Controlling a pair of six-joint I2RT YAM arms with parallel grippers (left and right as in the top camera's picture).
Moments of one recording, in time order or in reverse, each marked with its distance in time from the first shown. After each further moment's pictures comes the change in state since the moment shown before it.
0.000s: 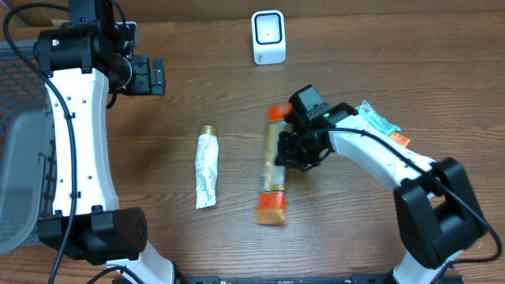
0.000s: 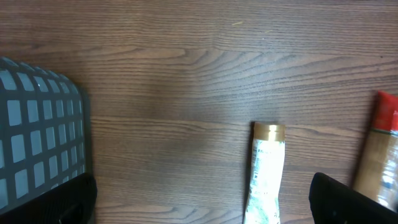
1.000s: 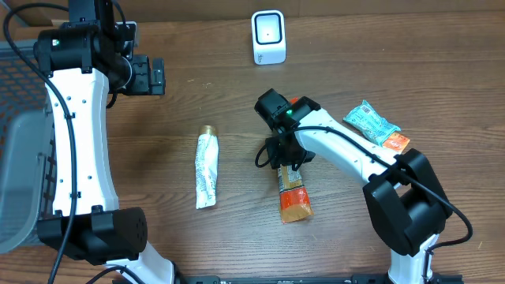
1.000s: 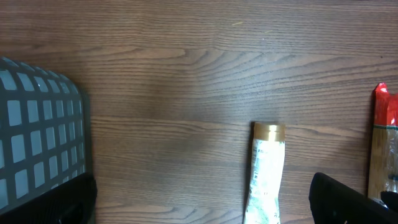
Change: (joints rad) left arm 0.000 0.000 0.000 0.000 0.000 0.000; right arm 0.141 0.155 0.198 -0.142 0.372 -0.117
